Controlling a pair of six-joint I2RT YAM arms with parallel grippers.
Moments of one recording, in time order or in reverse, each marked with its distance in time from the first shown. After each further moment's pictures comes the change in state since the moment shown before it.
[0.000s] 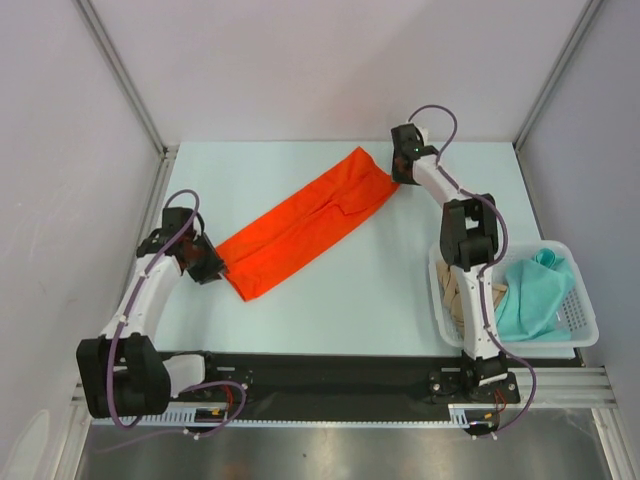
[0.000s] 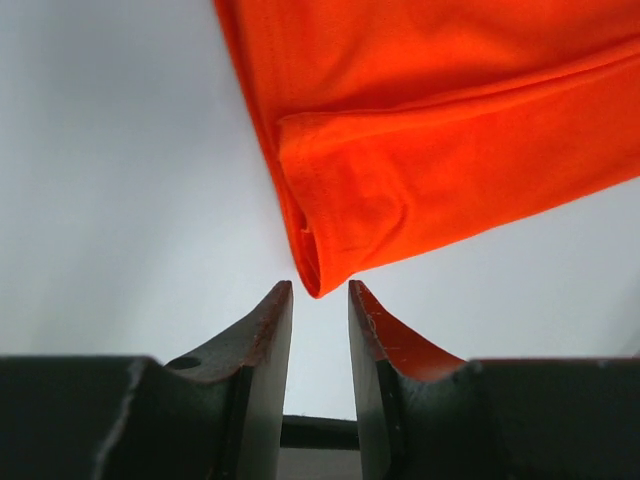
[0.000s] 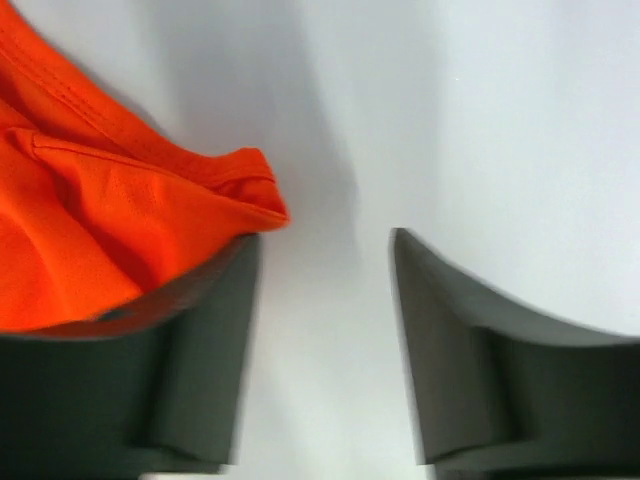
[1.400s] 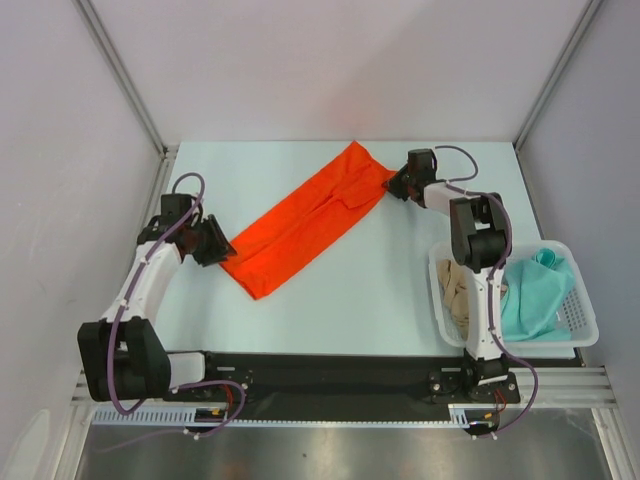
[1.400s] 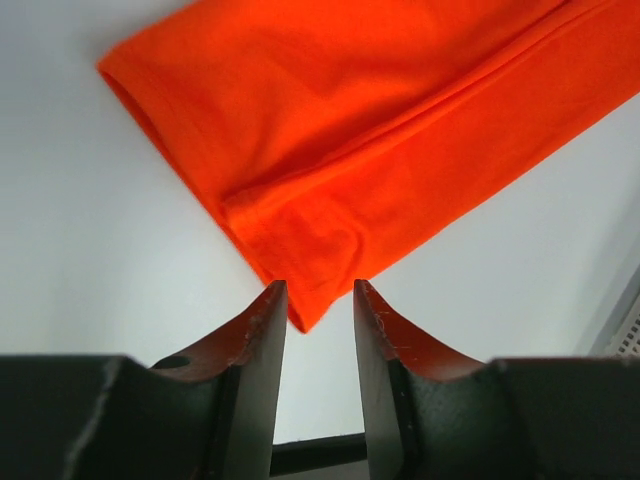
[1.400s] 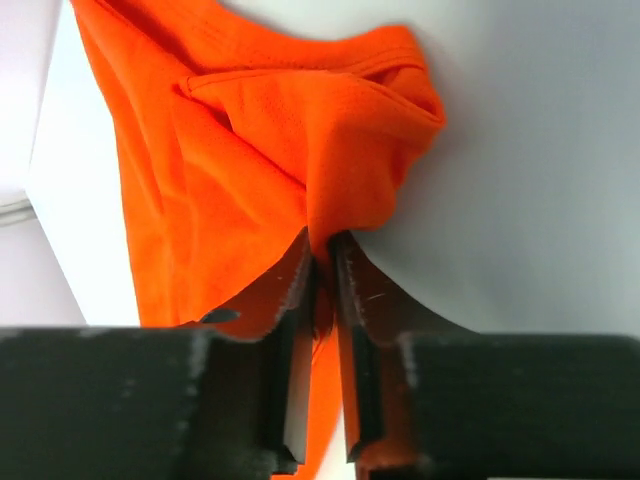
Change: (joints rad) left arm -0.010 0.078 0.072 0.103 0.167 0.126; right arm -0.069 -0.114 -0.501 0.636 -0.472 0.657
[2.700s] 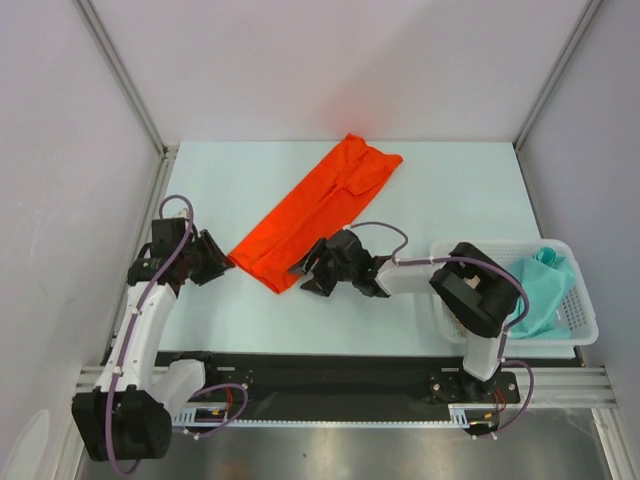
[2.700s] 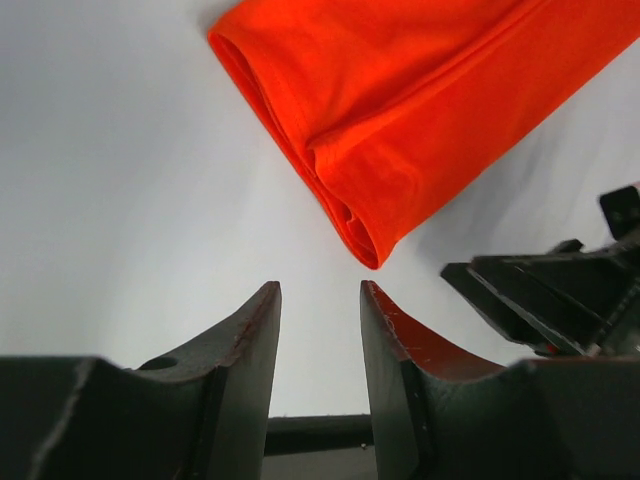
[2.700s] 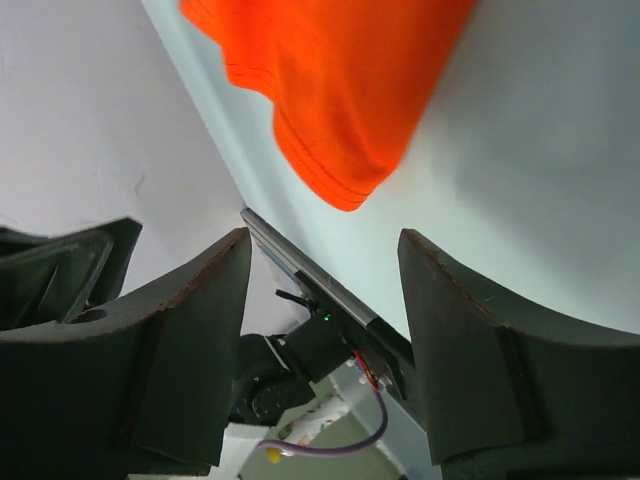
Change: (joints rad) left arm -0.011 -0.284 -0.114 -0.050 -0.046 -0.089; right arm 0.668 -0.484 -0.645 0.216 -0.090 0.462
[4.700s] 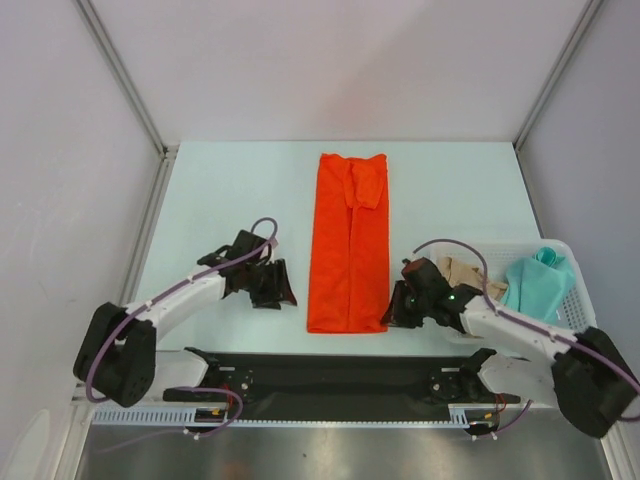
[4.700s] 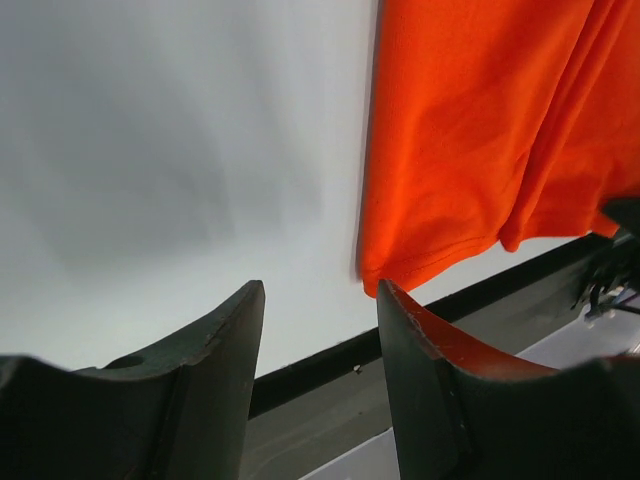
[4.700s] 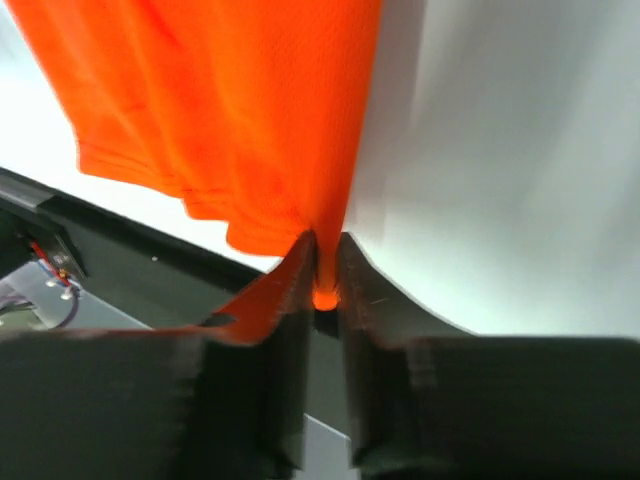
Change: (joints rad) left arm -0.500 0.274 -0.129 0.202 0.100 -0.102; right arm -0.174 -0.678 -0.449 -0.623 0.018 -0.547
